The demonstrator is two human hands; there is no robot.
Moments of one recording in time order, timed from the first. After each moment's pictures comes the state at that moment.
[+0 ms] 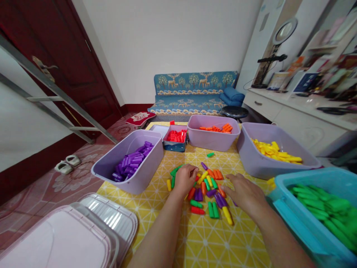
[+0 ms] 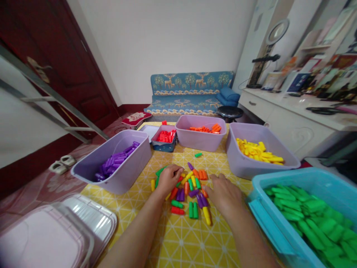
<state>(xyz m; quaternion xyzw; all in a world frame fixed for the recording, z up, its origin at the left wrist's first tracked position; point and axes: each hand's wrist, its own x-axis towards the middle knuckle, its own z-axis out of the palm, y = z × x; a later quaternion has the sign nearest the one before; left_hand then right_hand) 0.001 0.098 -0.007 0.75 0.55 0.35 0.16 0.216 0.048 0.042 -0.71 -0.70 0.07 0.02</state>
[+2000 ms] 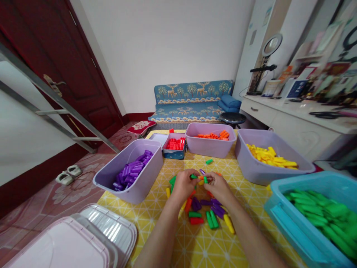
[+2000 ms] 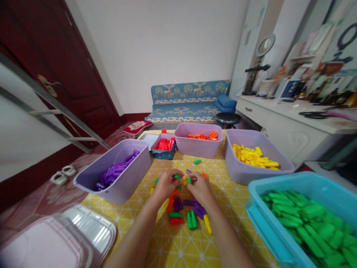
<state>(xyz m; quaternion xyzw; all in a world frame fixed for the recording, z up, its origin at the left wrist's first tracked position) 0.001 0.092 0.026 0.72 0.51 0.38 0.26 0.165 0.090 0.005 -0.56 -0.62 0.36 0.41</state>
